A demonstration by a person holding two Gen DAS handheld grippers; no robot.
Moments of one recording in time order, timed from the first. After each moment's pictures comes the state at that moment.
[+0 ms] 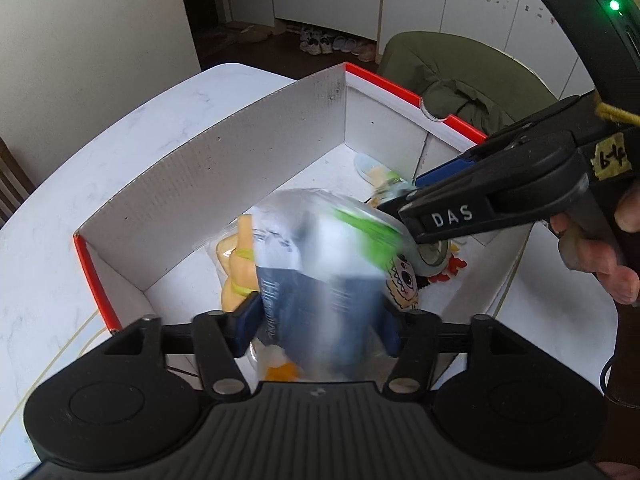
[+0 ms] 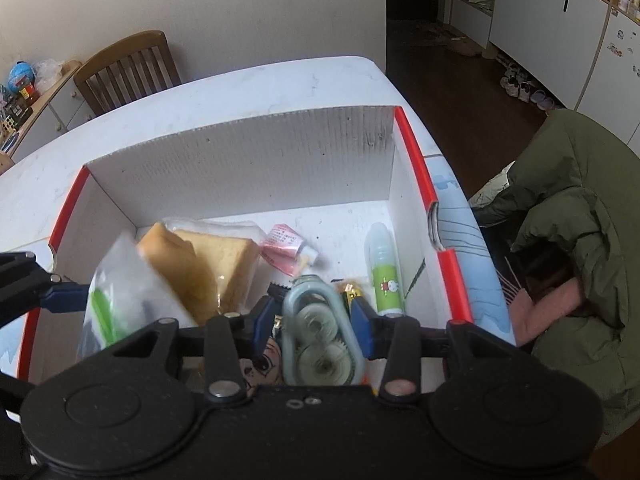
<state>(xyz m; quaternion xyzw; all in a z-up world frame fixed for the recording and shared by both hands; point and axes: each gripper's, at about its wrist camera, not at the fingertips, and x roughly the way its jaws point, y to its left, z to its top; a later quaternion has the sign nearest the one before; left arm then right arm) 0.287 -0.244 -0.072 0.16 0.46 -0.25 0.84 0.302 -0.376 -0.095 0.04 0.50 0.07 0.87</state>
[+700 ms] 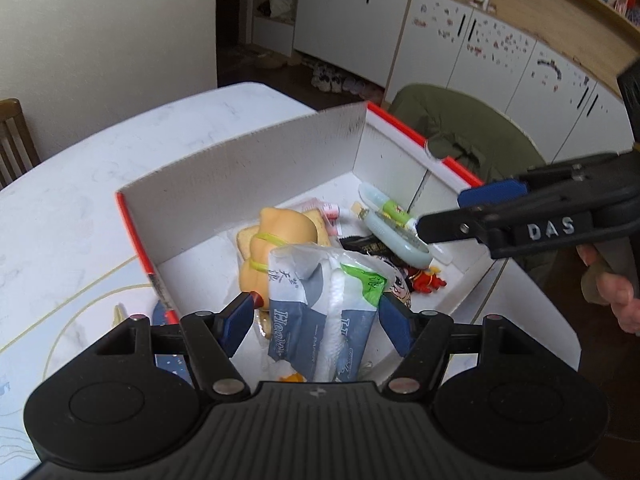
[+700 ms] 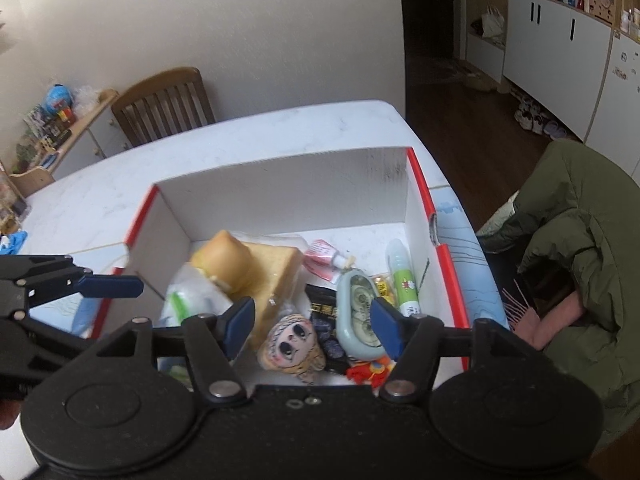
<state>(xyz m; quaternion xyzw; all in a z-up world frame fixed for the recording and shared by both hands) 0.260 -0.194 -0.051 0.06 0.43 -0.25 0.86 0.243 -0.374 -0.050 0.05 0.43 0.10 0.89</state>
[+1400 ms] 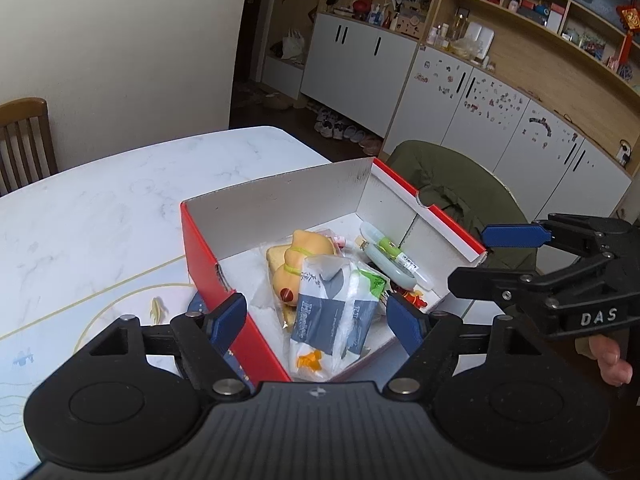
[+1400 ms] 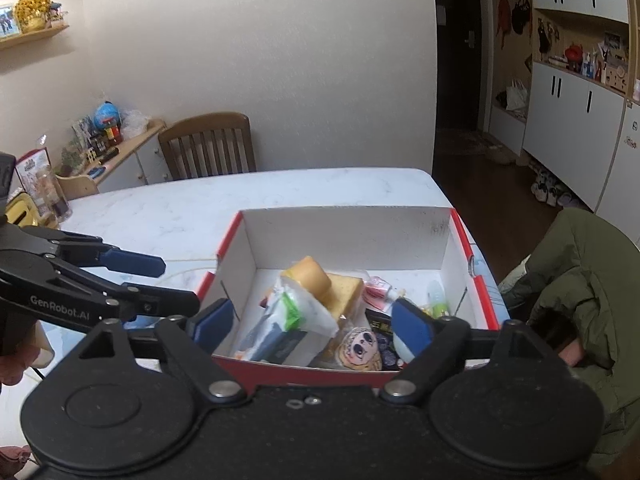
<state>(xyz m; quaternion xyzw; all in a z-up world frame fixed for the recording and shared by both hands) 0.221 -0.134 -0.013 -0.01 0.38 -0.25 0.89 0.173 -0.331 -0.013 0.02 0.34 0.14 0.93</state>
